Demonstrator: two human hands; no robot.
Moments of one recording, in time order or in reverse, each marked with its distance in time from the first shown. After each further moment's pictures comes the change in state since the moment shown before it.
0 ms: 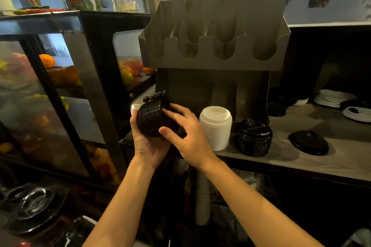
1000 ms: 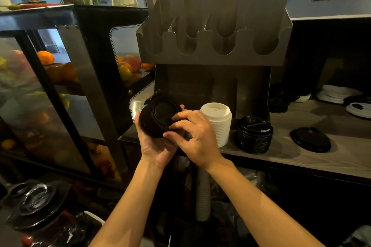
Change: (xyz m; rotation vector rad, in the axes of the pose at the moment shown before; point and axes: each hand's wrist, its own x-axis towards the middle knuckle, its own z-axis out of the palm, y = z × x) left_hand 0.003 -0.020 0.000 -0.202 -0.145 -0.202; right_hand -0.008 0.020 -0.011 -0.247 0.170 -0.321
